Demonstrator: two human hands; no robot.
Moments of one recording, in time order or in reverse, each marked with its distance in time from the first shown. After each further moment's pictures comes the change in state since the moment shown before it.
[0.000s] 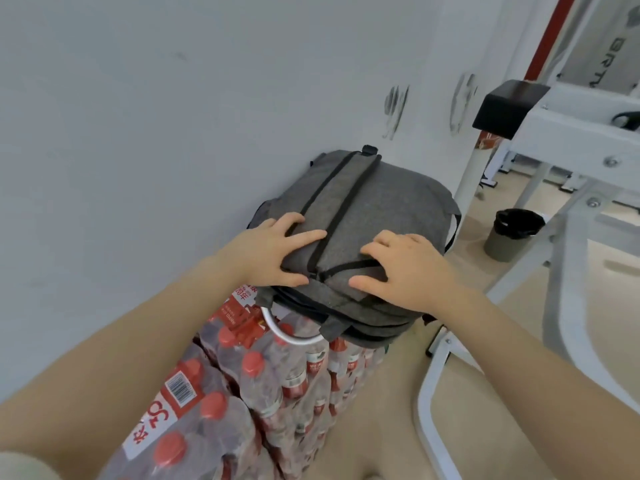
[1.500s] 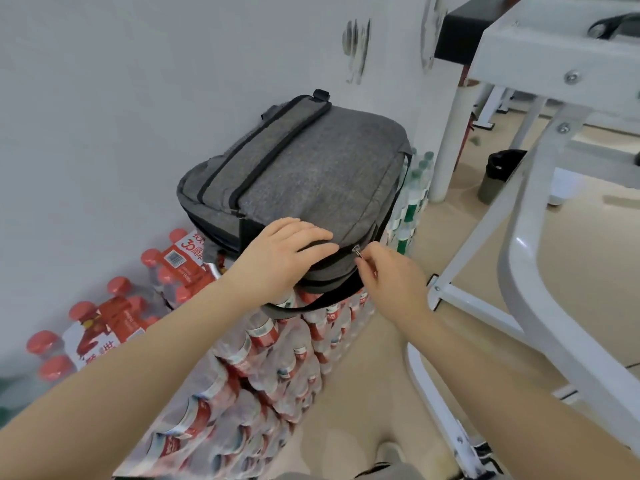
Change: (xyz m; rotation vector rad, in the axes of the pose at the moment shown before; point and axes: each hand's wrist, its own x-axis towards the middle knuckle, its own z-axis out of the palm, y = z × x) left_hand -0.006 0.126 0.033 0.106 0.552 0.386; right_hand -0.095 0.023 0.092 0.433 0.356 0.335
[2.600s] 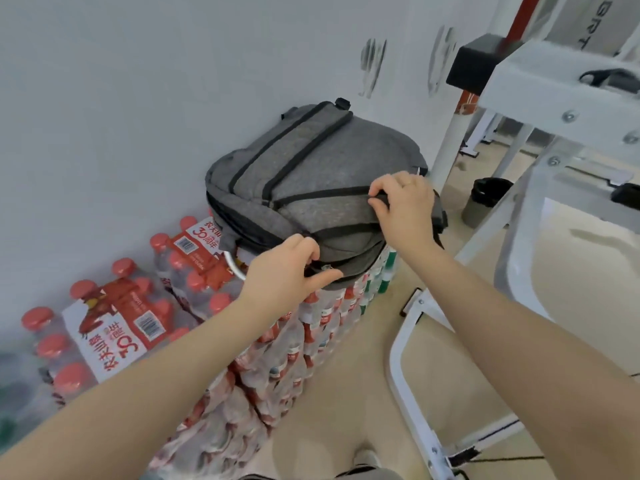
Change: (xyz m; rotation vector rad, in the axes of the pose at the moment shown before) left_hand -0.026 0.030 -0.012 -0.311 -0.037 -0.728; right_hand 0.080 -0.024 -0.017 -0.156 0.178 -0.047
